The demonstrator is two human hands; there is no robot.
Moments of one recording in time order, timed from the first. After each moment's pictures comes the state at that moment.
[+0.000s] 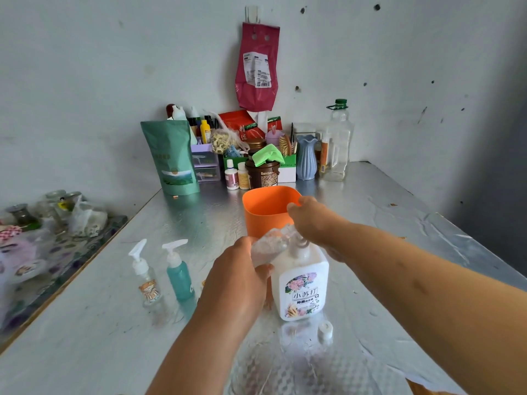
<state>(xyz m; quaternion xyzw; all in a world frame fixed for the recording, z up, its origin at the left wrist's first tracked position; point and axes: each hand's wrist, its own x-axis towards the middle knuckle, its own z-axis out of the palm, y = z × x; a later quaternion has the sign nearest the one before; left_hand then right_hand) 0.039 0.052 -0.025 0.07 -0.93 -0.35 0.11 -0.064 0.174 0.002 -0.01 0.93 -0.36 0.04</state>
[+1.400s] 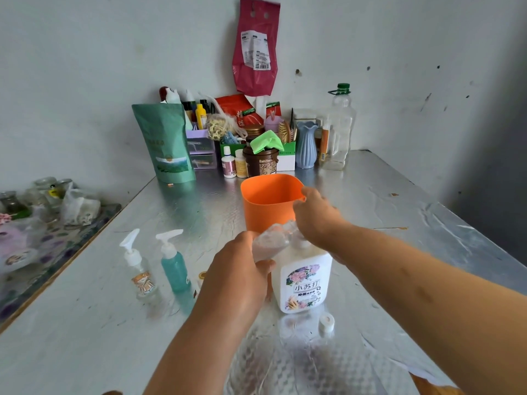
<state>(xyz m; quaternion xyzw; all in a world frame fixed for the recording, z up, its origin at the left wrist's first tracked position) 0.032 0.050 -0.033 0.07 -0.93 -0.36 0.09 -0.059 0.167 -0.006 0.06 0.92 -0.38 0.03</state>
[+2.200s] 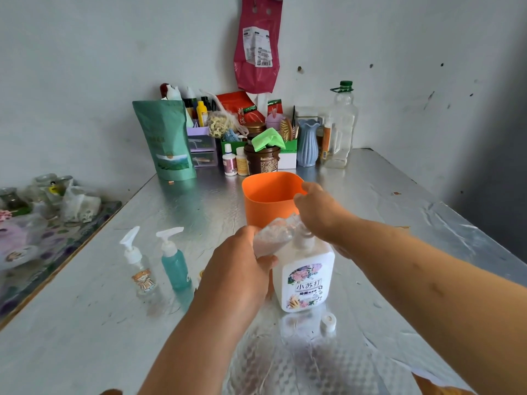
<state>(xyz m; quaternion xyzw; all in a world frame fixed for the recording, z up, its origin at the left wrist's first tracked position) 0.032 0.049 -0.029 0.07 -0.92 -0.36 0.09 -0.073 0.172 -0.012 0.03 0.91 -0.42 0.04</state>
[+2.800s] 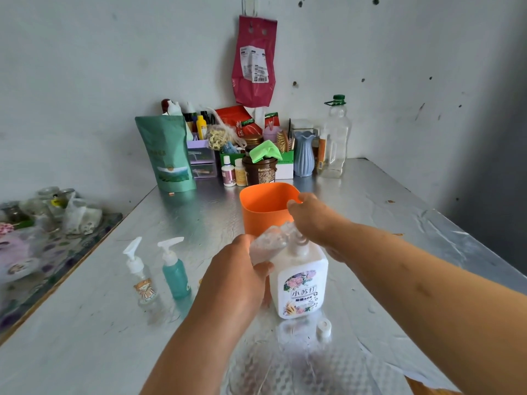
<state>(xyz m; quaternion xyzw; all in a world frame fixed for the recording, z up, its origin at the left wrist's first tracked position) 0.037 0.051 -0.023 0.07 -0.93 -0.35 0.09 -0.070 0.170 -0.006 0.05 0.89 -0.45 0.05</state>
